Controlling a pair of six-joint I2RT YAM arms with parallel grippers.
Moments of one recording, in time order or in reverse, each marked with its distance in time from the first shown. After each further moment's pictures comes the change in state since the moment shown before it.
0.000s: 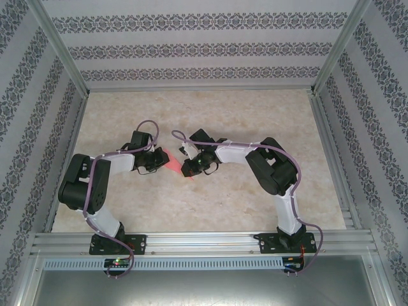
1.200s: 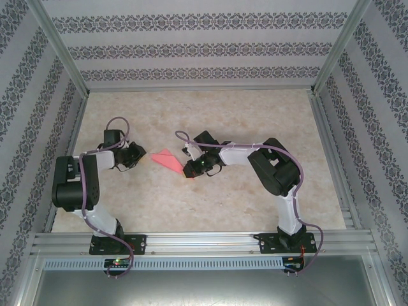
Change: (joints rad) left arm 0.301 -0.032 -0.005 0.008 0.045 -0.010; right arm -0.018 -0.029 -0.090 0.098 -0.044 0.011
